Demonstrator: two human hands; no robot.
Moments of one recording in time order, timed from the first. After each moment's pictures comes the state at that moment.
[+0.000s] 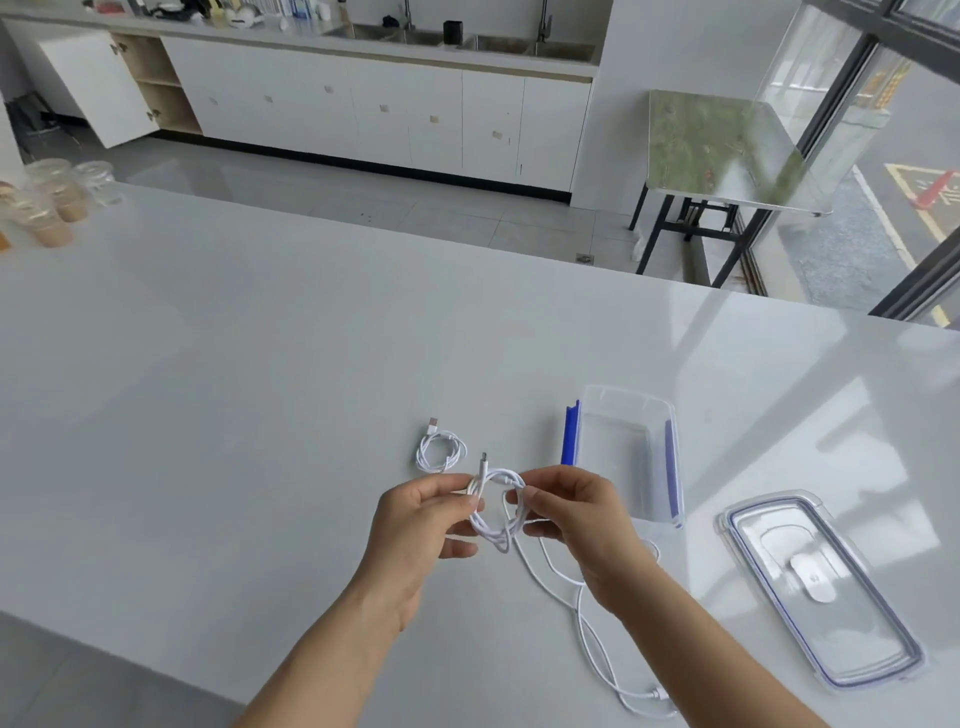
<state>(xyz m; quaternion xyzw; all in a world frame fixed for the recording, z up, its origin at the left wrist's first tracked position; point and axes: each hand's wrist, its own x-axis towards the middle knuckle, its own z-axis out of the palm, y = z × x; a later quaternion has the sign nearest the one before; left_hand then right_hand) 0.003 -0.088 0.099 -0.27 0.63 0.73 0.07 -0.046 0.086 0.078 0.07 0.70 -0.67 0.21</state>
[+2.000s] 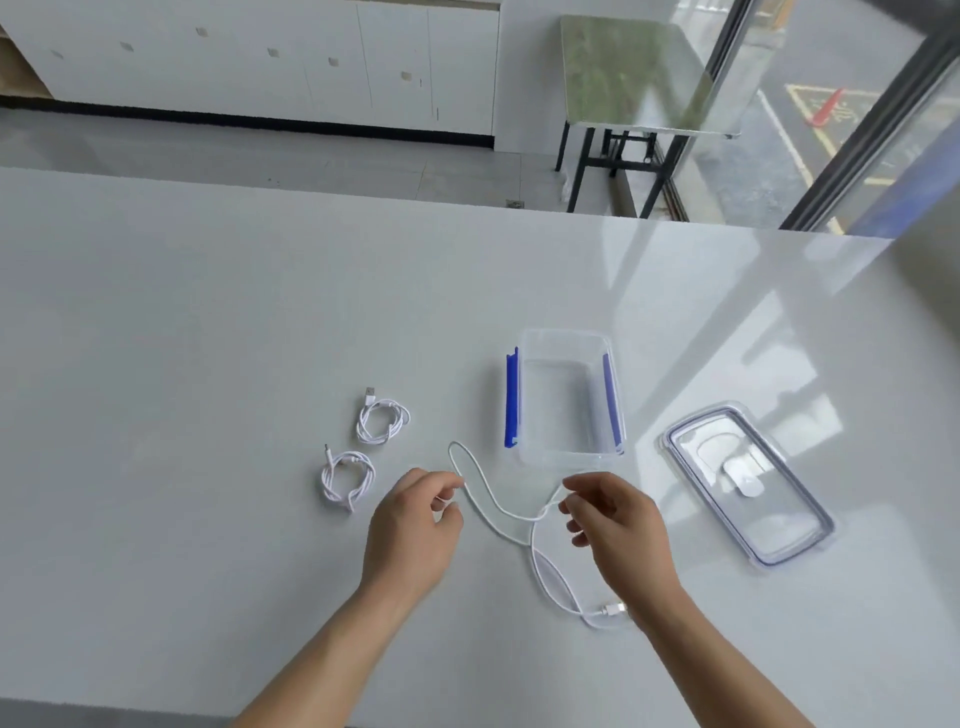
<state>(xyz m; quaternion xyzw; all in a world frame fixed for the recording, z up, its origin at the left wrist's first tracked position) 0.005 -0.060 0.025 -0.06 0.90 0.42 0.03 0.015 0.156 0.041 0.18 0.79 -0.58 0.05</state>
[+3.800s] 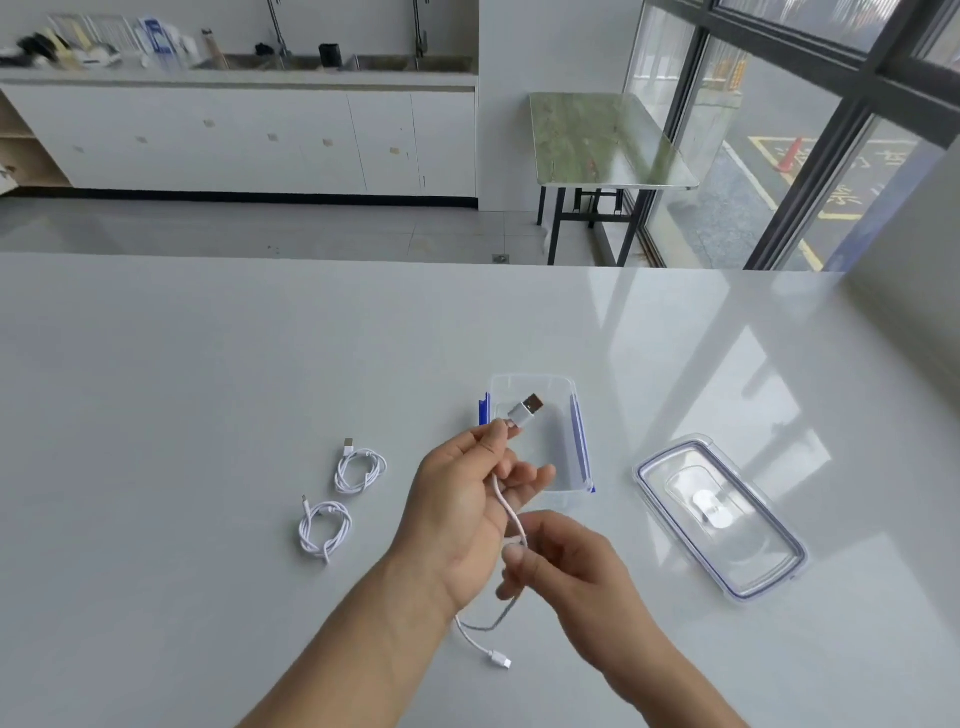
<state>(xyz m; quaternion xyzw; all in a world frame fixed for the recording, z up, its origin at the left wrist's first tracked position) -0.012 0.029 0.163 -0.16 0.43 0.88 0.15 0.041 0.153 0.109 0.00 0.72 -0.69 0.12</state>
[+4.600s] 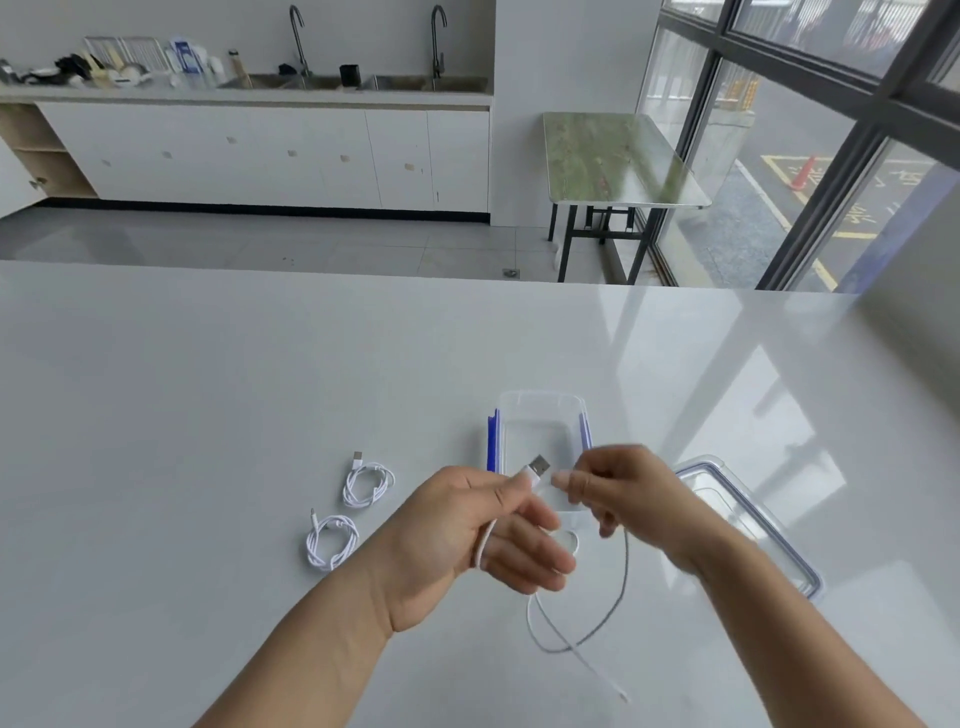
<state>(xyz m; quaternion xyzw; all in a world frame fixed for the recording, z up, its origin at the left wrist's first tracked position) -0.008 -0.008 0.184 0.01 0.62 0.71 0.33 -0.043 0.204 0.148 0.00 0.84 -0.52 0.17</state>
